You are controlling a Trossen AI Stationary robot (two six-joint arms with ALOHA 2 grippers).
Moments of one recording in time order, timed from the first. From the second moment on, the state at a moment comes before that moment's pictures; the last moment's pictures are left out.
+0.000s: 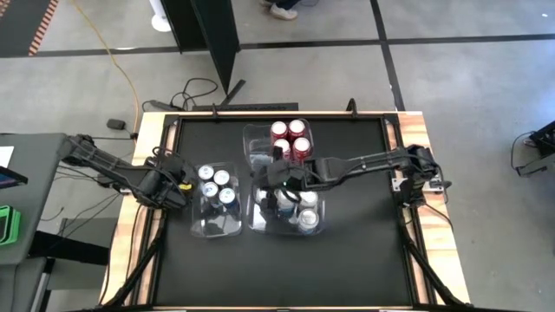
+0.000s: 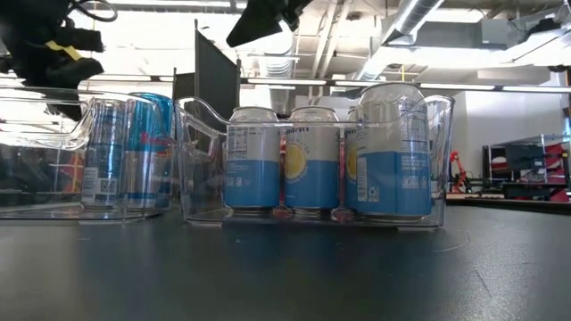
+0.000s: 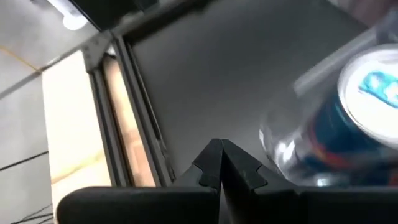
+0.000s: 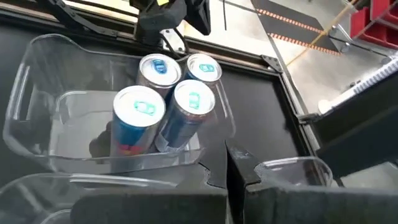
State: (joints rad) left arm -0.39 0.95 0.75 -1.56 -0.75 -1.53; right arm 0.11 1.86 1.65 -0.34 0.40 -0.18
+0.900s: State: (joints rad) left arm 0.09 0.85 1.01 -1.19 -0.72 -0.65; right arm -0.06 1.86 1.65 -0.32 0.10 -0.33
